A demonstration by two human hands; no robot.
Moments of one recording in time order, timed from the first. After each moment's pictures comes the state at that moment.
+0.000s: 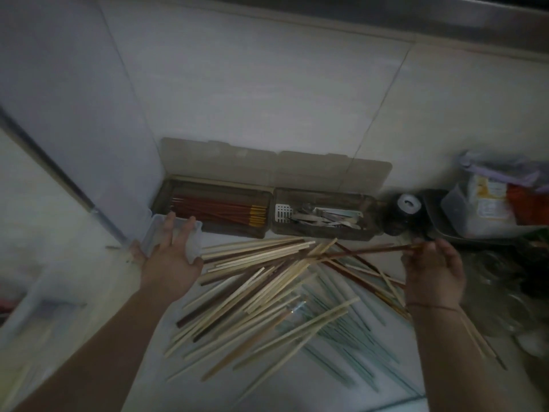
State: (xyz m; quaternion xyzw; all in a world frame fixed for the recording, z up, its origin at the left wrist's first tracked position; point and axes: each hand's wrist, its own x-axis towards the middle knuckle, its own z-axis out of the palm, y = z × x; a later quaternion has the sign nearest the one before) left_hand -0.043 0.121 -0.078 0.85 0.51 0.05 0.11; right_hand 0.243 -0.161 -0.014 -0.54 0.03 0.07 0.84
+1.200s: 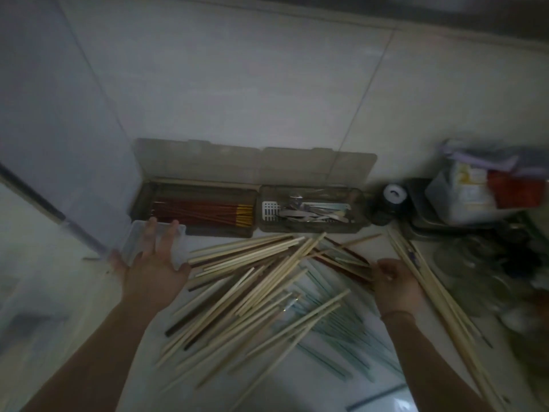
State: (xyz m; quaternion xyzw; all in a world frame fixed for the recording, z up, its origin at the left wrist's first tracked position) left_hand -0.045 0.125 -0.086 0.86 0.50 0.05 0.09; right_hand 0.235 -0.178 -0.082 -0.91 -0.07 0.01 0.41
